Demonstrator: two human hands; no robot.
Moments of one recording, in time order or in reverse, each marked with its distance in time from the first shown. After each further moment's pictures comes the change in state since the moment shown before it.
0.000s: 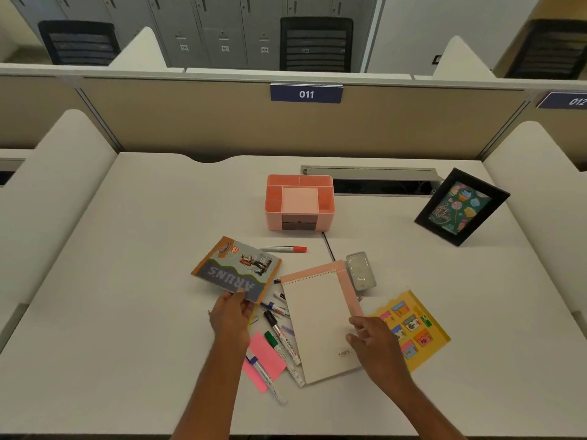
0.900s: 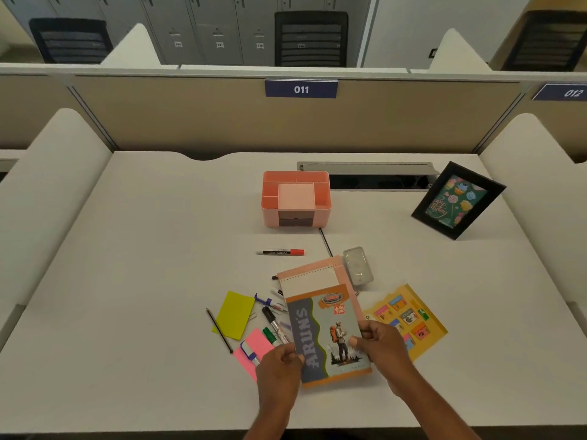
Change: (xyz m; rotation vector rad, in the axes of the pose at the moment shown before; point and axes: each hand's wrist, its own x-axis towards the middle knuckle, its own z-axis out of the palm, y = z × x) left_hand -0.108 -0.095 -0.034 0.936 -0.217 0.146; right_hand -0.009 0.007 -0.014 0.442 -0.155 0.255
